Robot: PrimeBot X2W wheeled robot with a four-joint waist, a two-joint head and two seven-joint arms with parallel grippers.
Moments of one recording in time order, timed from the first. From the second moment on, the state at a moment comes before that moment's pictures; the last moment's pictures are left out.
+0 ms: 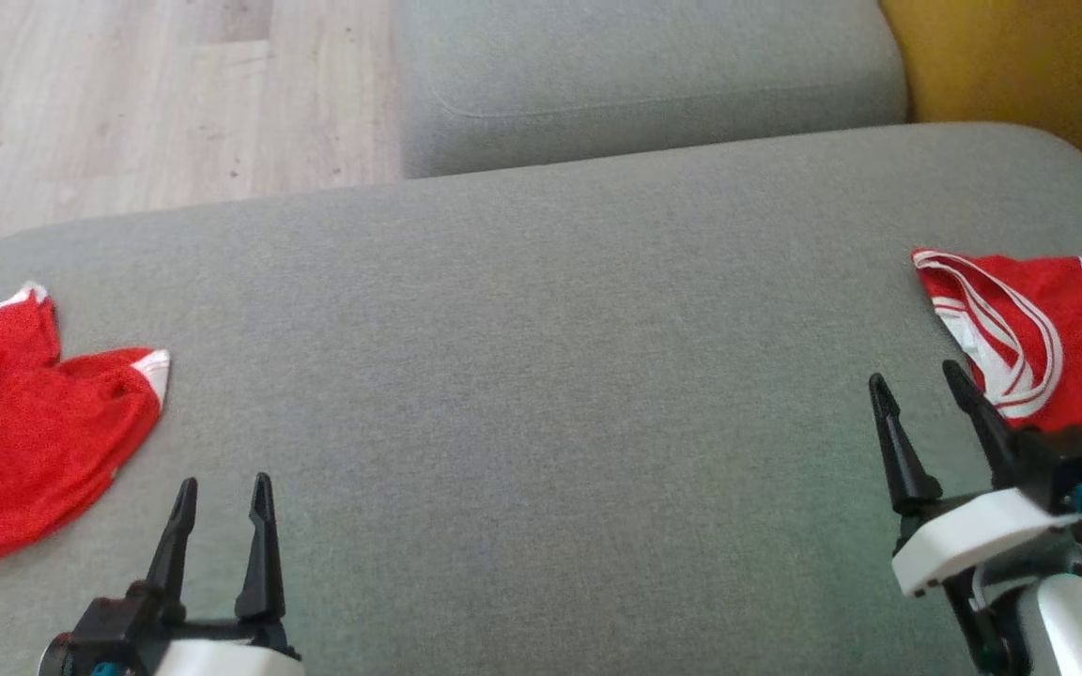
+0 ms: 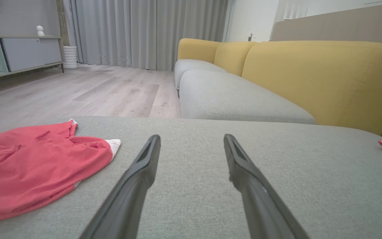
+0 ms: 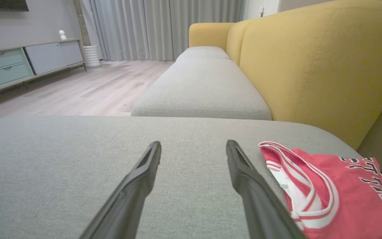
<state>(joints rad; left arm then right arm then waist) 0.07 0.13 -0.07 0.23 -0.26 -0.09 -0.26 -0.03 -0.19 0.07 0.15 0.17 0.12 -0.03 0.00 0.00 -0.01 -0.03</state>
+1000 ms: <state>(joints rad) 0.04 0.13 -0.10 0.24 -0.26 -0.09 -0.25 0.01 -0.16 0.10 0.11 0.17 0.12 0.01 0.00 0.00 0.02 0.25</state>
